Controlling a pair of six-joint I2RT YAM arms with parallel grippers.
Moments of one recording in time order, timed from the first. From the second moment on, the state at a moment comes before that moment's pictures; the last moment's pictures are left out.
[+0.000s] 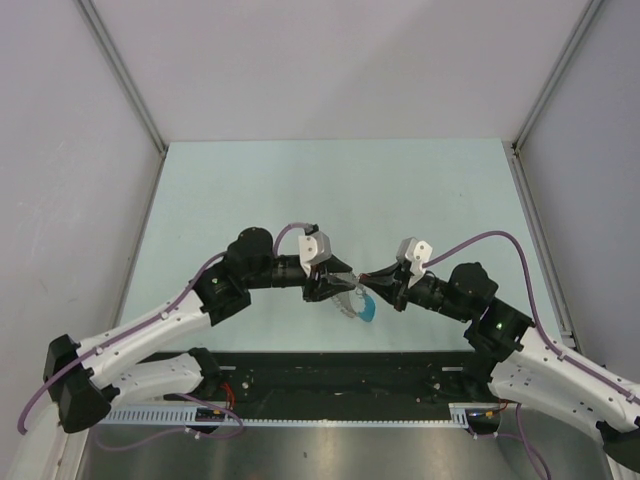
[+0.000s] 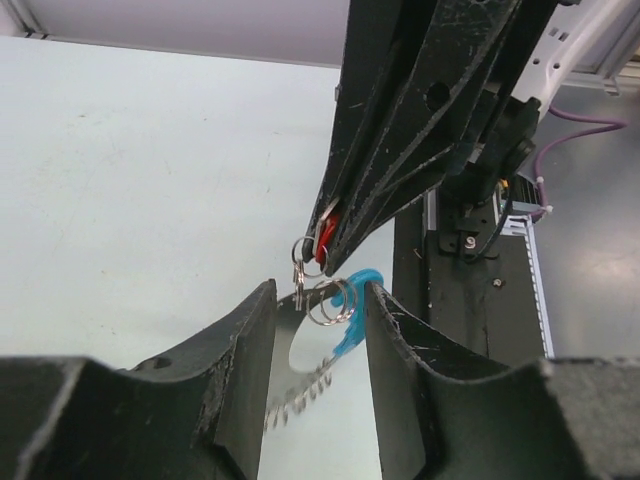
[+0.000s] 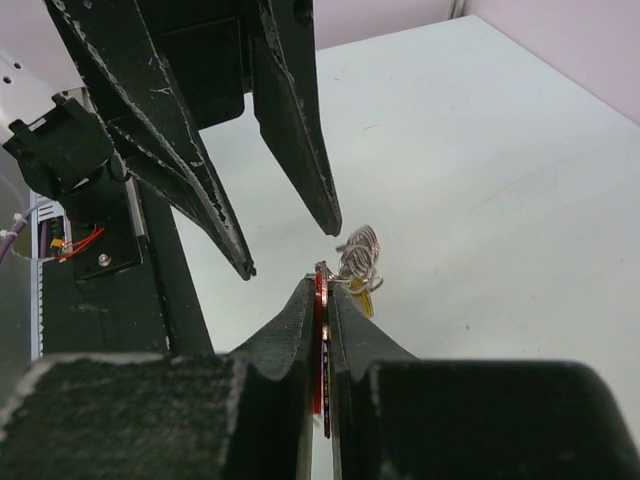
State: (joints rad) left arm -0.89 1.00 0.81 0.04 0.56 0.05; right arm 0.90 0.64 0.58 0.03 -0.24 -0.02
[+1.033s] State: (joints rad) left arm -0.94 1.10 0.86 -0.02 0.46 0.17; right arm 0.94 0.61 0.58 0.00 -0.18 0.01
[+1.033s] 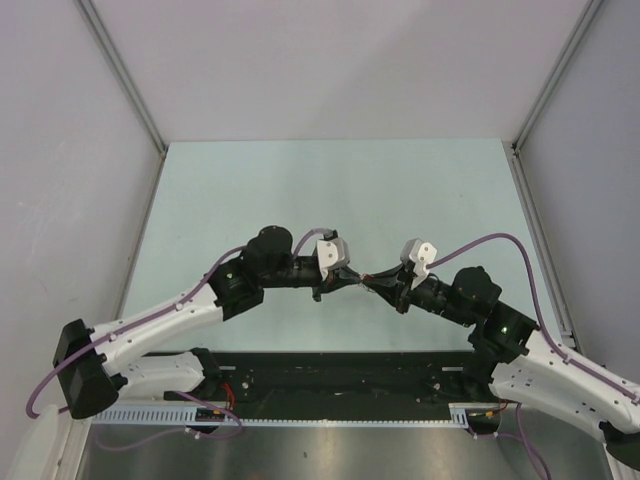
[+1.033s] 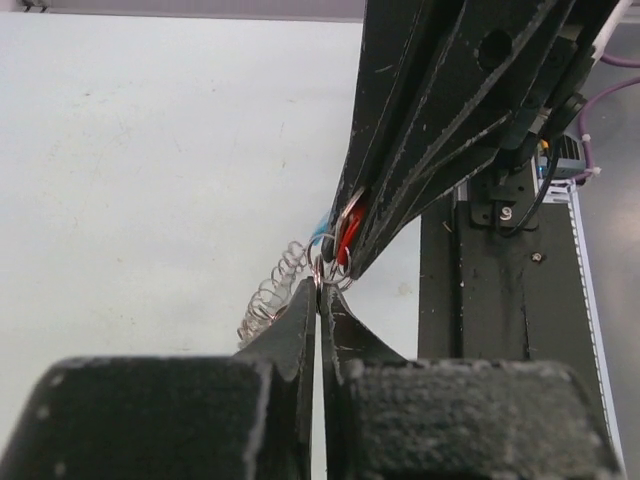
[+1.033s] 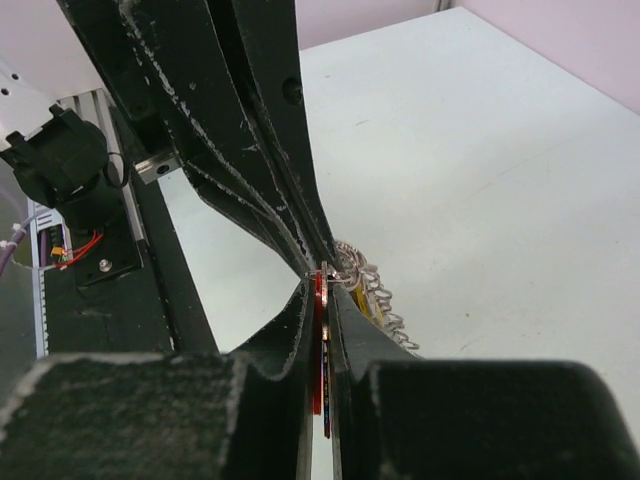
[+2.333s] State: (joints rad) left arm -0.74 1.29 0.61 1.24 0.95 -0.72; right arm 0.94 0.51 0.52 0.12 -0.20 0.13
